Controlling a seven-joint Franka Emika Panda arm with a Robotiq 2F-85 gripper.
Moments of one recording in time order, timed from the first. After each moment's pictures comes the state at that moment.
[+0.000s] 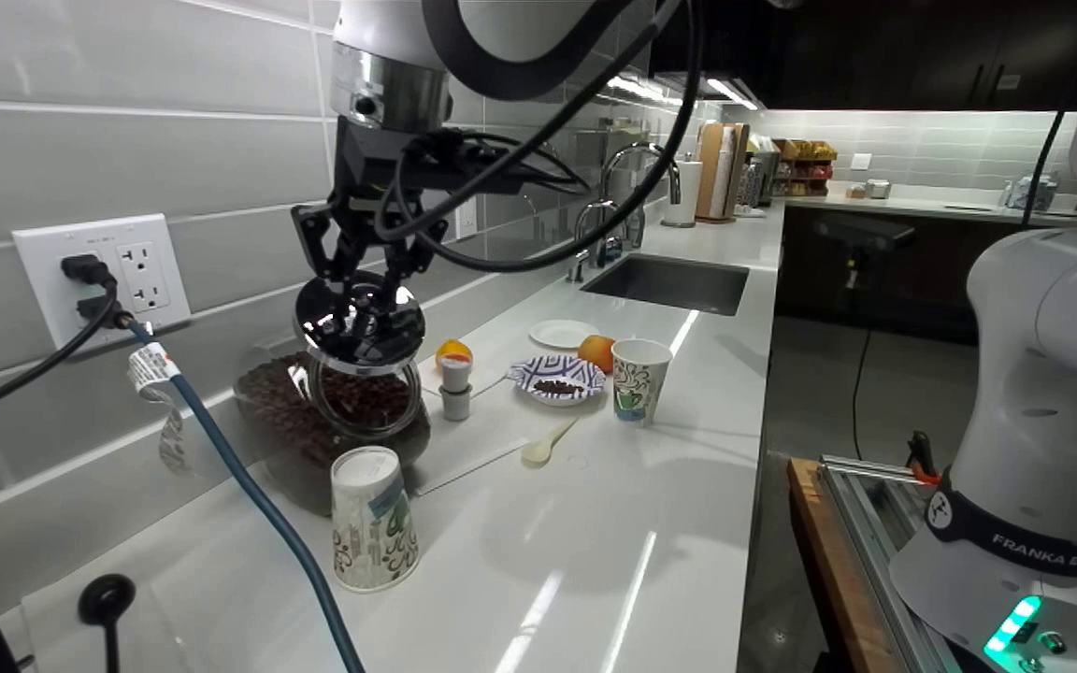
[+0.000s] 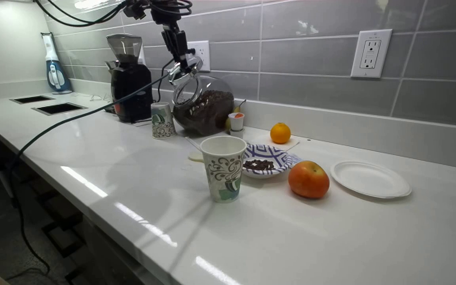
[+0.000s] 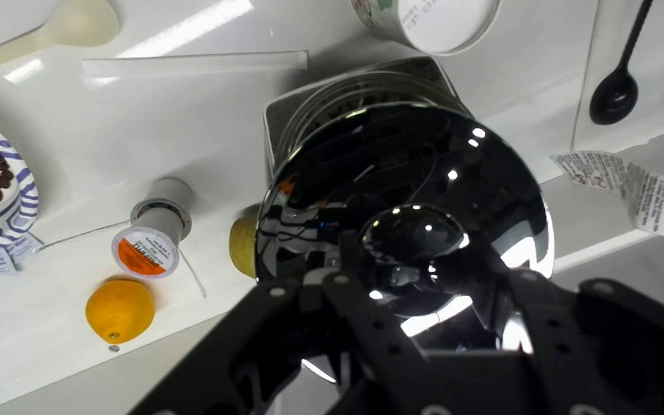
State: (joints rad) arm 0.09 0.11 0.07 -1.93 -0.18 2.30 0.89
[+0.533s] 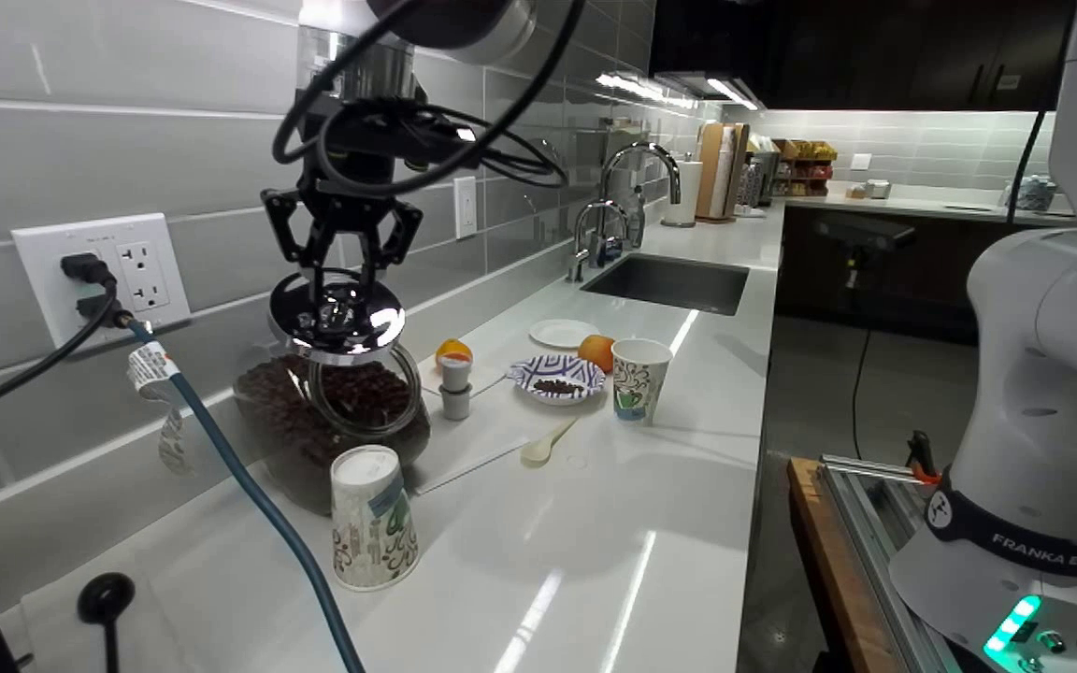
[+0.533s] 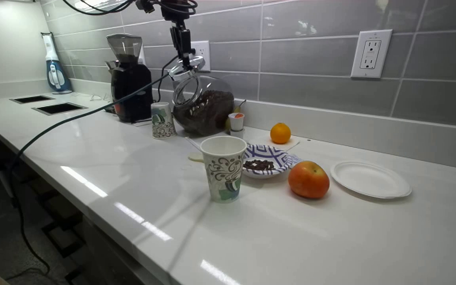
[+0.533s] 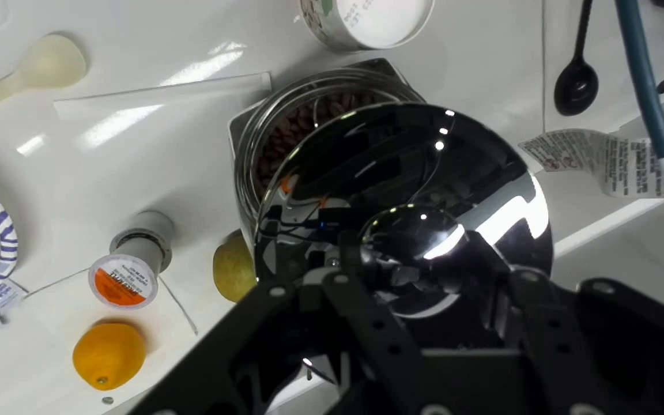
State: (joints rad) arm 0.09 0.22 0.05 -1.74 -0.04 2.16 0.87
